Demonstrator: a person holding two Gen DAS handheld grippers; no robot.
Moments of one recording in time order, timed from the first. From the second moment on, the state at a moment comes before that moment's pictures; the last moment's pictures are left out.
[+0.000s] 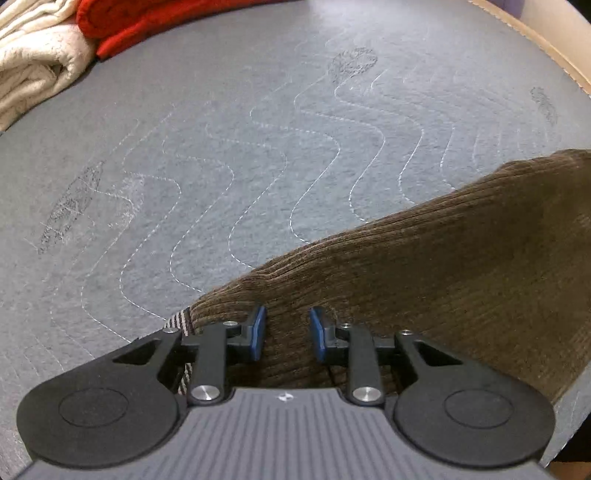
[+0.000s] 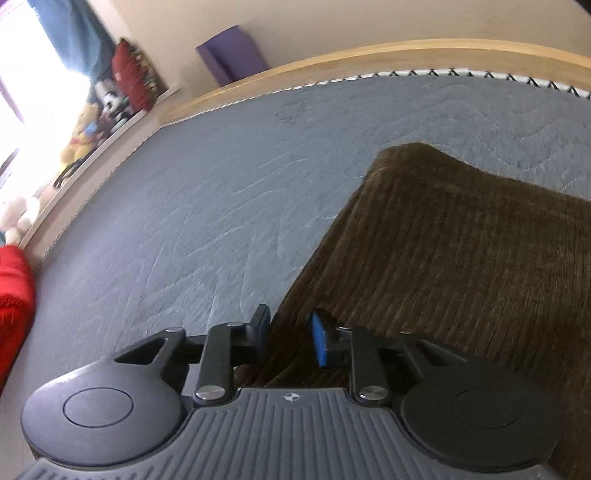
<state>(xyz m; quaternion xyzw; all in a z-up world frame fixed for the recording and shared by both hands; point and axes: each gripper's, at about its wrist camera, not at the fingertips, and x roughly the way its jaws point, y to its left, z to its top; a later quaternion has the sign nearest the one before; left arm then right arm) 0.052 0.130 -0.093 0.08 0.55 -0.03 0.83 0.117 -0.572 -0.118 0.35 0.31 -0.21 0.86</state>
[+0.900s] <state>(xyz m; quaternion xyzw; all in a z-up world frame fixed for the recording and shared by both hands) -0.001 0.100 -0.056 0.09 0.53 -0.08 0.84 -0.022 -0.393 -0.051 0.10 0.48 0.00 0.87</state>
